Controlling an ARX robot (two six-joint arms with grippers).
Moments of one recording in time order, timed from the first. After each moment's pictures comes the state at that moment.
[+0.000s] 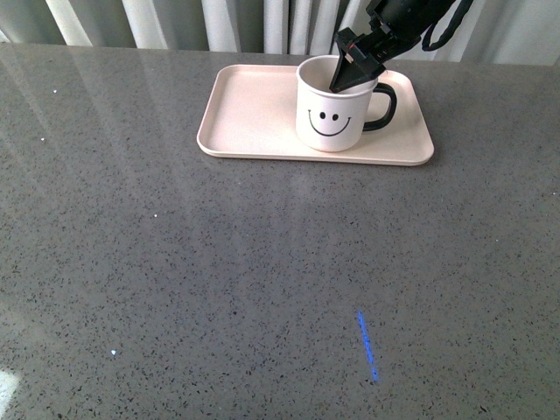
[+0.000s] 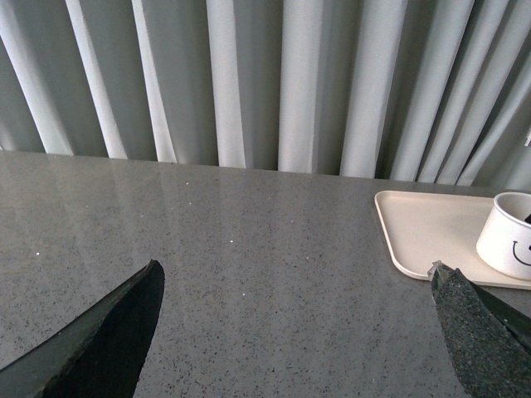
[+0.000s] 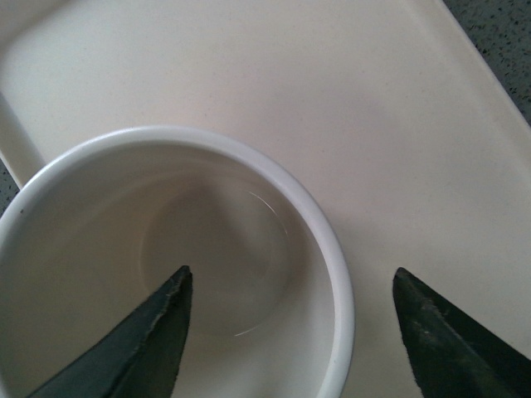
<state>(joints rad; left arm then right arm) 0.00 0.02 0.01 0.00 0.00 -0.01 0.08 2.64 2.47 -0.89 -0.32 -0.68</state>
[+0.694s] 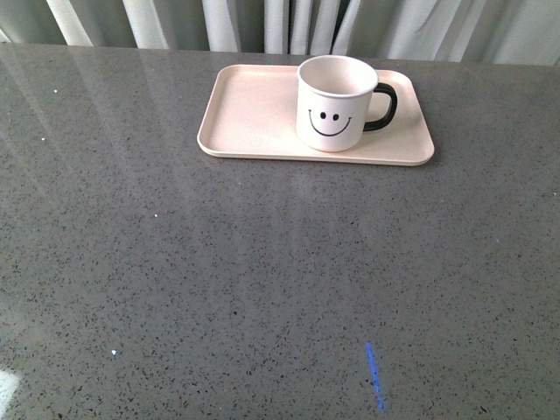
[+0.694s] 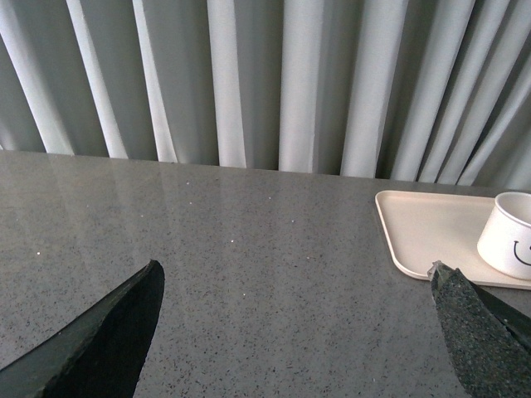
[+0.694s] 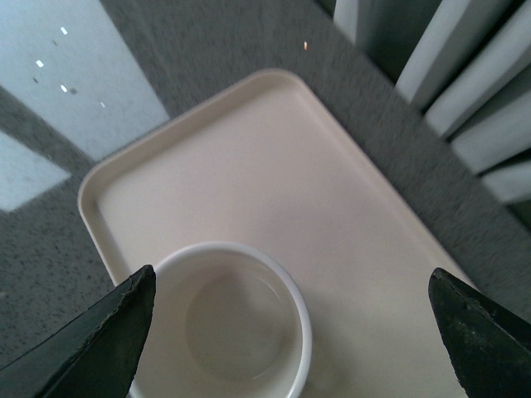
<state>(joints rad) 0.00 0.02 0.01 0.00 0.00 -0.01 0.05 2.34 2.15 -0.58 -0.54 -0.59</state>
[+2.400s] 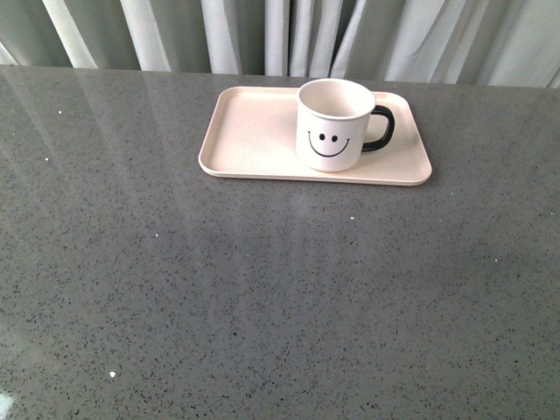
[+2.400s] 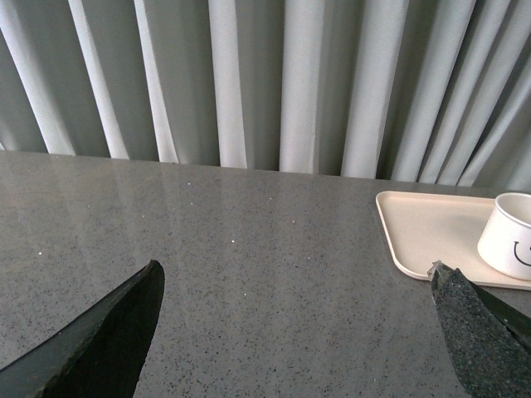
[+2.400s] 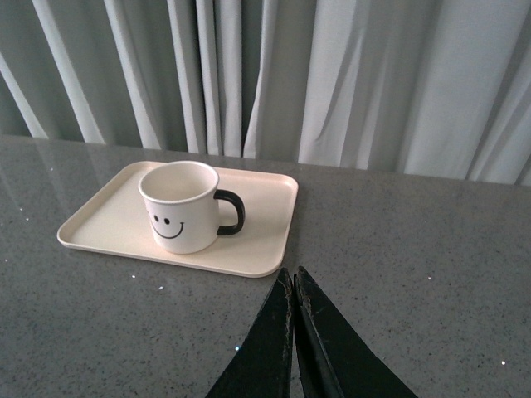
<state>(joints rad) 0.00 0.02 0.01 0.00 0.00 -0.01 0.00 0.80 0.02 0.77 0.00 -0.01</state>
